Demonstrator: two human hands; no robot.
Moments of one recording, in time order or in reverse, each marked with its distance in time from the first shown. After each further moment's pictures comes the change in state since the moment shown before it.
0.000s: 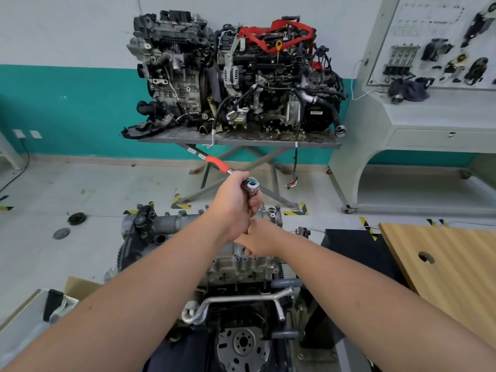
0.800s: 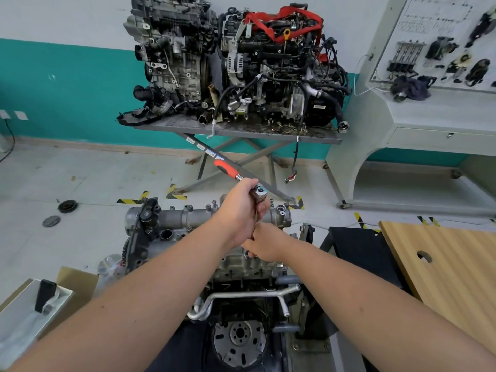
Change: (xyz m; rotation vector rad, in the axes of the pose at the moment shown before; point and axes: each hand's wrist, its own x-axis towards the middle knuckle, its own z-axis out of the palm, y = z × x) left_hand 0.001 -0.003 -0.028 -0.038 -0.038 -0.068; right_hand 0.011 -0.006 0.020 -0.020 -0.001 0.059
